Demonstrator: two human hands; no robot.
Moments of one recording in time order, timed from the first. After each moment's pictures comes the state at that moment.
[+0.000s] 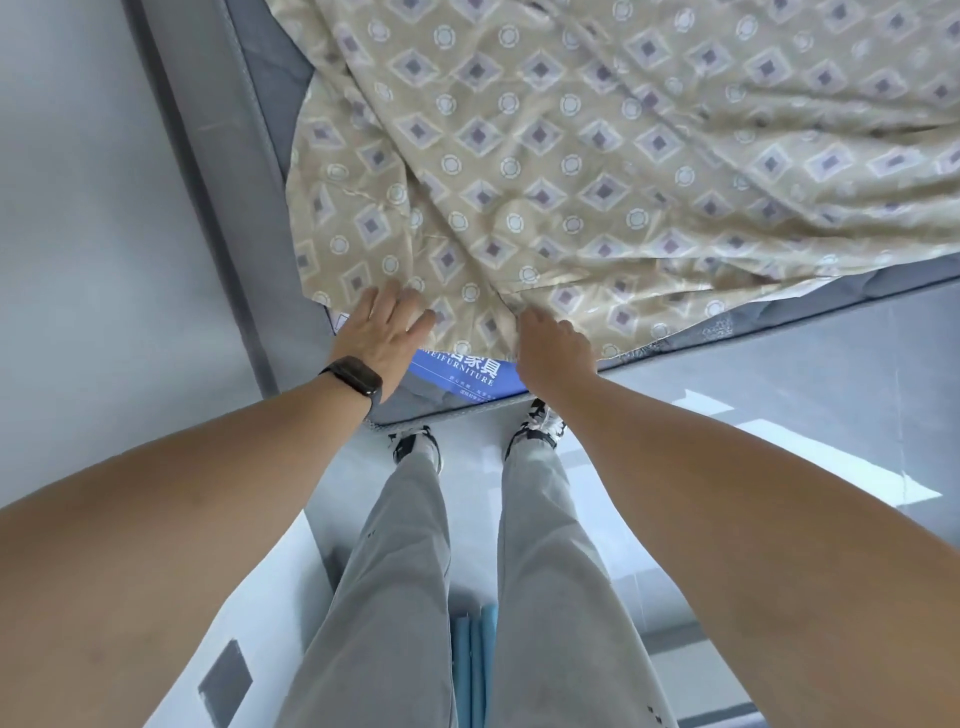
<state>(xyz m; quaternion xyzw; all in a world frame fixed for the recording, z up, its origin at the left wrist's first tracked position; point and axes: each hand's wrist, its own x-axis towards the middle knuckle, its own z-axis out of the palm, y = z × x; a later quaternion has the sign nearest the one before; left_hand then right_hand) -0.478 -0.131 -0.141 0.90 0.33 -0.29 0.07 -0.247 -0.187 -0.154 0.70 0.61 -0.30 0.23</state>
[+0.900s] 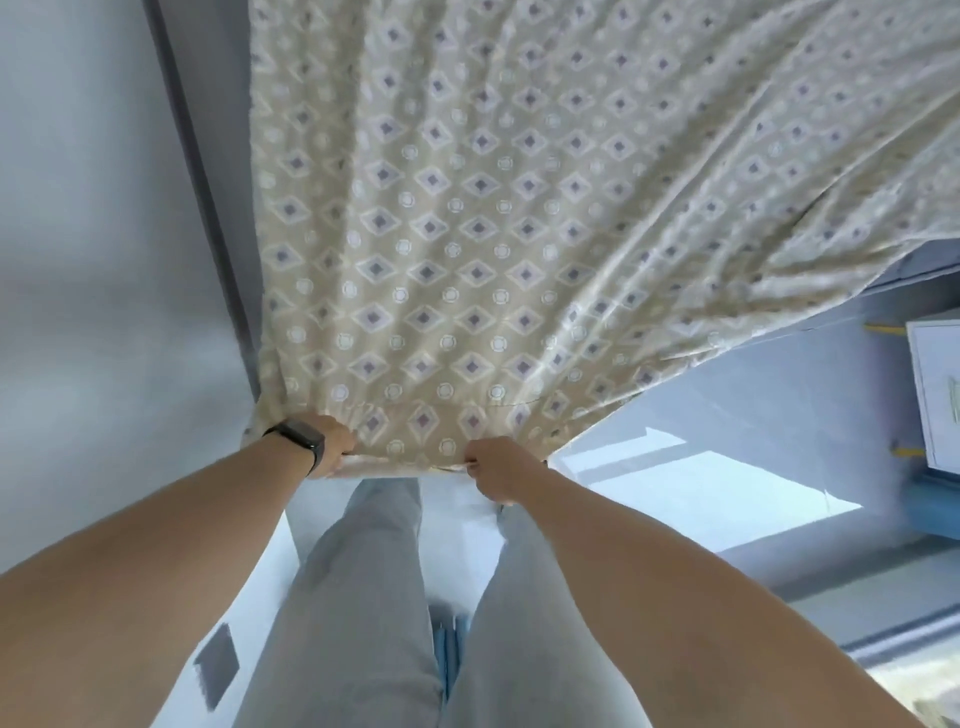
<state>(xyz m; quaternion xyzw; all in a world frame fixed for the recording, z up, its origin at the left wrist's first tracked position) -0.557 -0.214 -0.055 0.70 0.31 -0.55 0.33 -0.307 -0.317 -0.058 0.58 0.57 -0.52 0.26</state>
